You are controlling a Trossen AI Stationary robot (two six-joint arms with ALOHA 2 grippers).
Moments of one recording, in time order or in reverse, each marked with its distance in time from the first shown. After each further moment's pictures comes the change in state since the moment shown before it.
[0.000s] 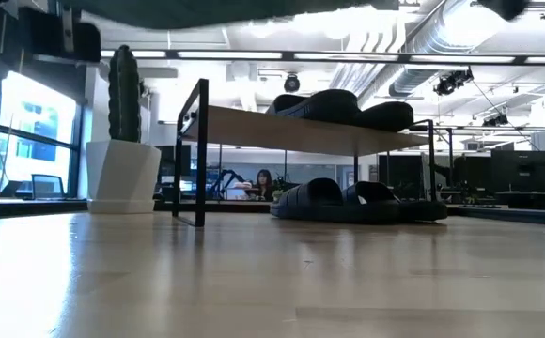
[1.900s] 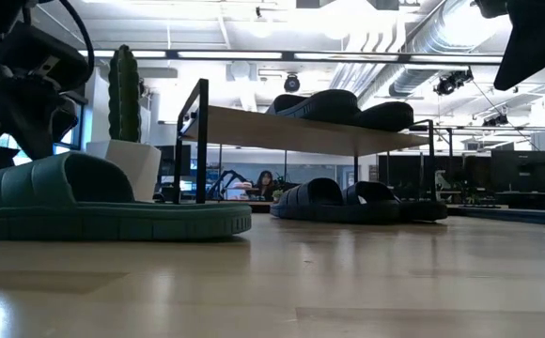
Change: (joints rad) left arm 0.000 -0.087 -0.190 -0.601 -0.042 -0.435; right arm -0.053 0.006 0.000 -0.549 -0.031 0.634
